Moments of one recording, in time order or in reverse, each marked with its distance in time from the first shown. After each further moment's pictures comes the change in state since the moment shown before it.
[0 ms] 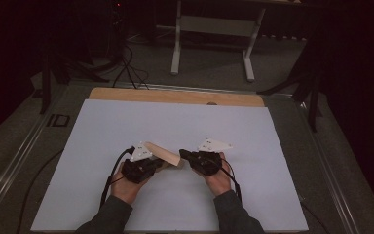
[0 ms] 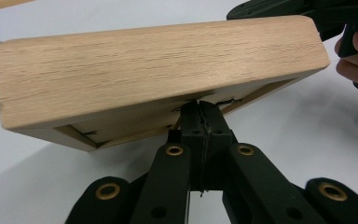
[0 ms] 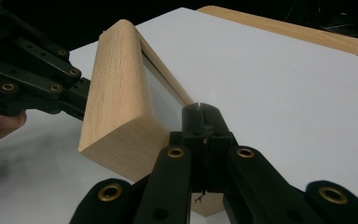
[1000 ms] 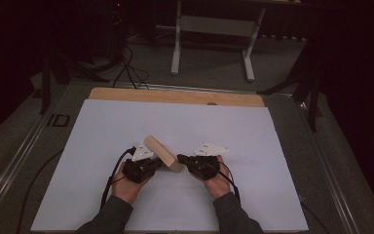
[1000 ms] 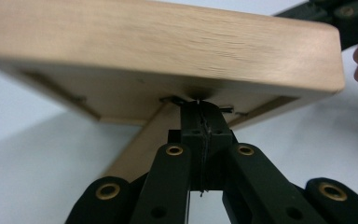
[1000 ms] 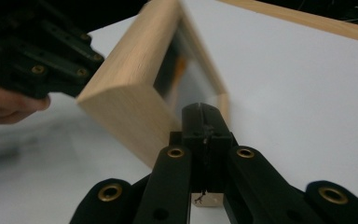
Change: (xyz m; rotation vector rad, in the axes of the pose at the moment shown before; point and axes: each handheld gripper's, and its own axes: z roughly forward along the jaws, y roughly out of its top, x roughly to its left) left arm 0.003 -0.002 0.004 0.016 0.016 -0.013; right arm 0.011 -0.006 0.004 0.048 0.027 -0.041
